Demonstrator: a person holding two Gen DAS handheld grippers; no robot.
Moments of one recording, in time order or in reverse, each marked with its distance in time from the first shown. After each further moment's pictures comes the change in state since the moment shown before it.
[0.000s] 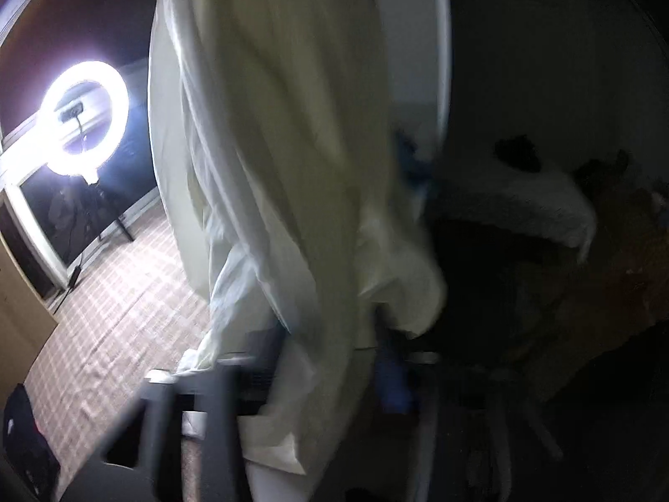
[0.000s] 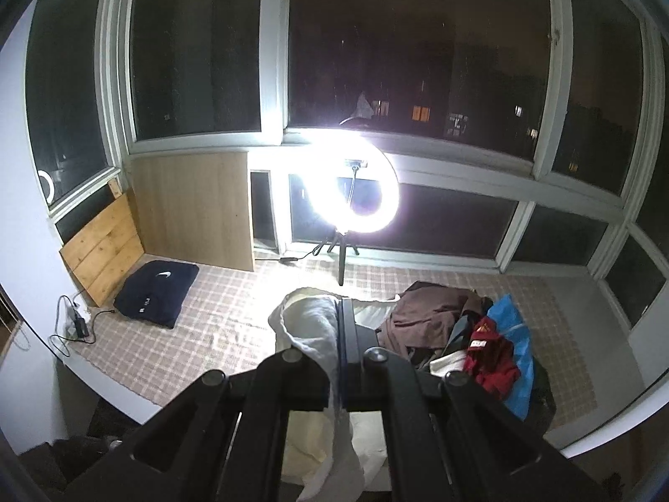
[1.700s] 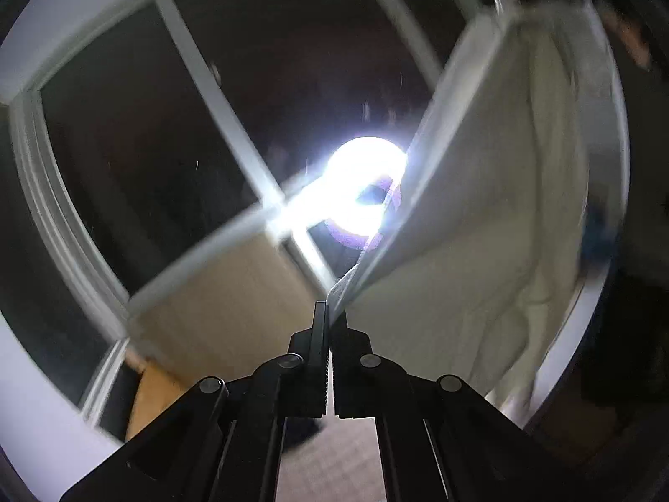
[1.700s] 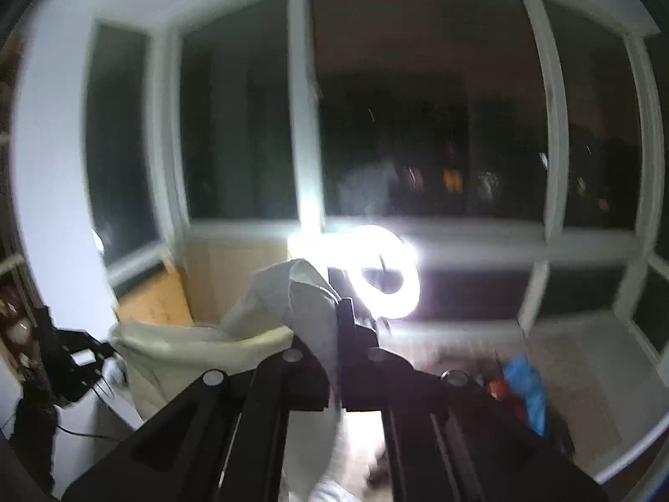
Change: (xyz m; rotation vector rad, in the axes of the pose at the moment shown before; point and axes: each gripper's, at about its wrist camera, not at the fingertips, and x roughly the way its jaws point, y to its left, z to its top) left arm -0.330 0.106 0.064 -0.077 -0.036 0.725; right arm -0.100 -0.015 0.006 0.008 -0.237 0.131
